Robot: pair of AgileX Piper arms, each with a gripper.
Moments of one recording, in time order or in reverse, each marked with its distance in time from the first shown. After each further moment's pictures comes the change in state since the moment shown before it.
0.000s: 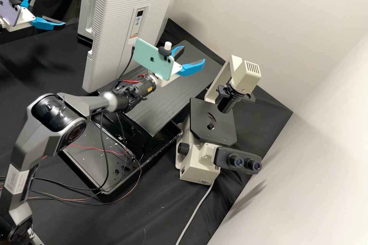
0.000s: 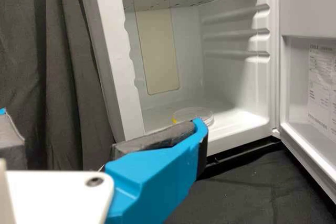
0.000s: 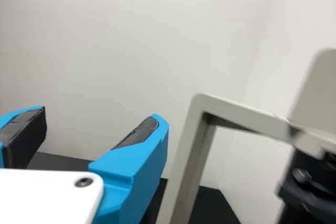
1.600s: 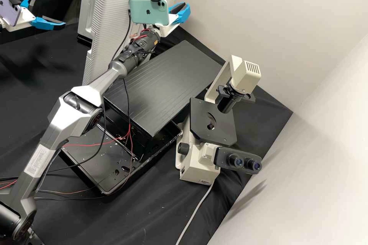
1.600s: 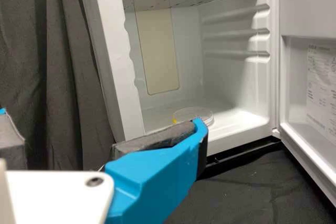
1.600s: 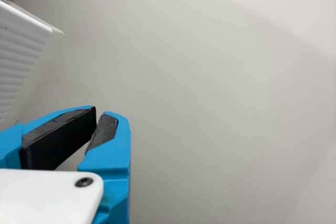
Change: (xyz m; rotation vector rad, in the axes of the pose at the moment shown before) left arm 0.000 0.000 0.000 0.000 0.000 0.000; right arm 0.101 -0.018 -0.110 -0.205 0.209 -0.034
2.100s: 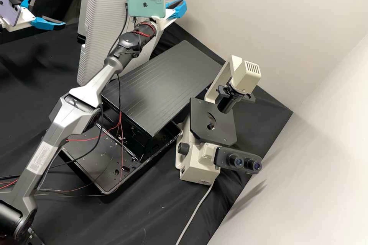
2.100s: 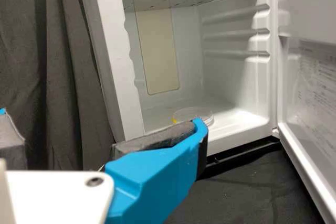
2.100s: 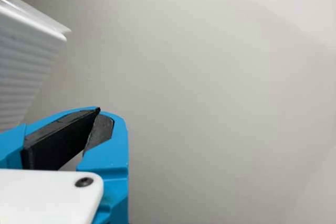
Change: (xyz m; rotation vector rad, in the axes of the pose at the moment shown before) left arm 0.000 0.000 0.000 0.000 0.000 0.000; right arm 0.006 0.003 -0.027 -0.018 -0.013 -0.026
